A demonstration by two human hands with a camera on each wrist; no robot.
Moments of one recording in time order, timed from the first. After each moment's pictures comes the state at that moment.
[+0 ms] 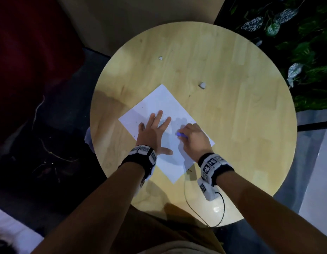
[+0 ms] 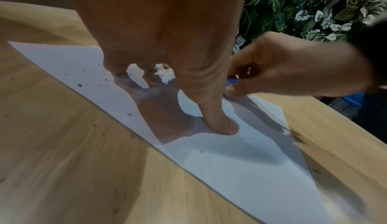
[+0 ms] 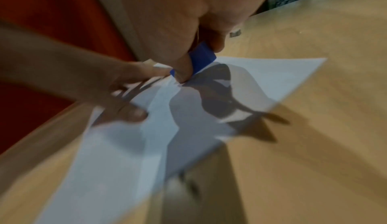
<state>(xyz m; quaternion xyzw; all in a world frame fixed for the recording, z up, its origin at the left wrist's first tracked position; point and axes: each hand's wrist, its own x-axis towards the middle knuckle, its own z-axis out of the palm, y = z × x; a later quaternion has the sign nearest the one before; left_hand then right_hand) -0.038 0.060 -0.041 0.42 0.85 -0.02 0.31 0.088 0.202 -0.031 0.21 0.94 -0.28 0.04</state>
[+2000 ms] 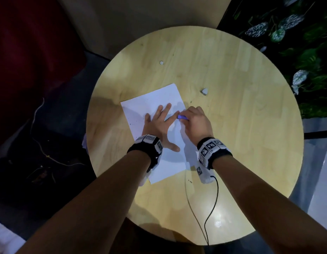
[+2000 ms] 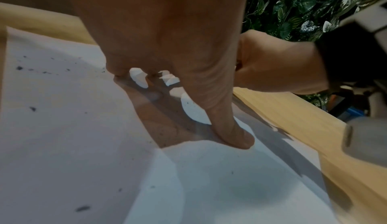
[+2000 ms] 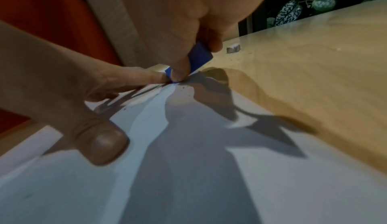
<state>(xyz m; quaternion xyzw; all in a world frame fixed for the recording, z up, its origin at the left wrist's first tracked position) -0.069 0.107 -0.046 0.44 0.83 0.00 0.34 0.026 0.247 -0.041 0.20 0.95 -0.23 -0.02</state>
